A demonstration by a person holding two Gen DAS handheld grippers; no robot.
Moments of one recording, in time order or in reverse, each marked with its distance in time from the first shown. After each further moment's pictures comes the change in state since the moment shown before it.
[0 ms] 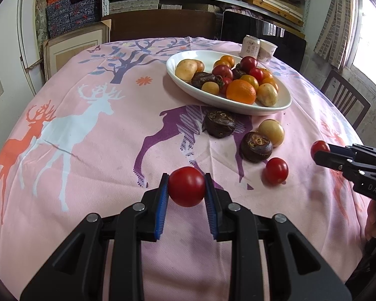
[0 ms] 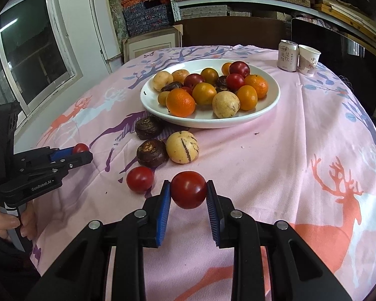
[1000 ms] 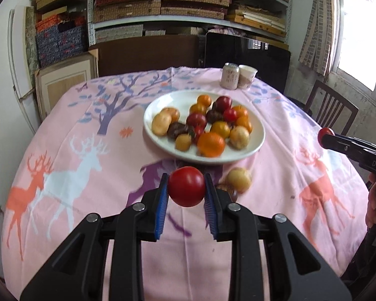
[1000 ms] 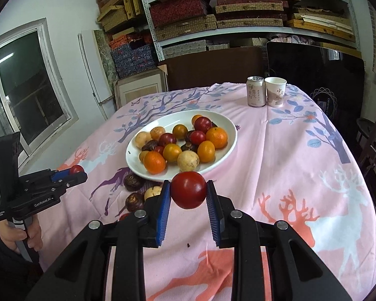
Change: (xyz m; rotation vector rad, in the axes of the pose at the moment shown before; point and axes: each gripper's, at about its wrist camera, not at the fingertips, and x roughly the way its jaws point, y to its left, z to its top) left arm -0.039 -0.035 0.057 0.085 -0.125 -0.036; right arm -0.068 -0.053 0.036 0.101 -0.202 -0.009
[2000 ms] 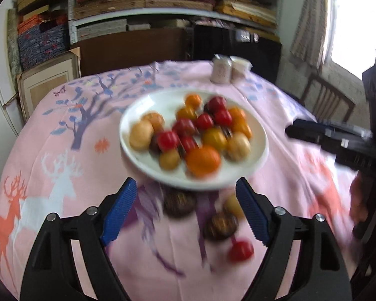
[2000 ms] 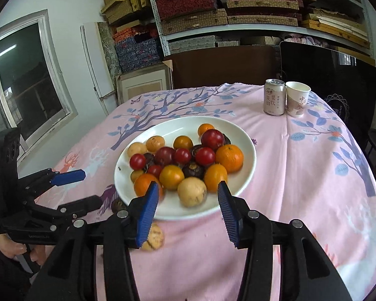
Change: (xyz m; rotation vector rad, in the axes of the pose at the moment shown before) left arm 0.057 -0.012 0.014 0.073 0.072 -0.053; right arm 0.064 0.005 0.026 -0.047 0.024 0.018
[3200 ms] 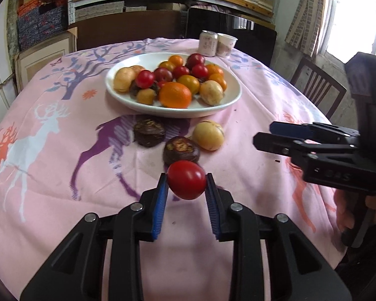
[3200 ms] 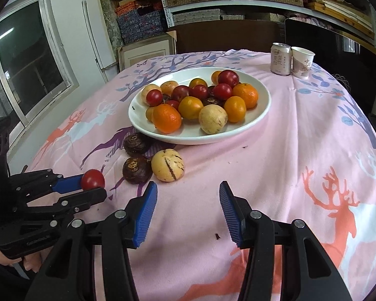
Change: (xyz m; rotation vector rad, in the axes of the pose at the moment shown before) left arm -0.020 -0.020 -0.065 -0.081 0.055 -0.048; right arm 0.011 0.036 -0.059 -0.023 0.165 0.001
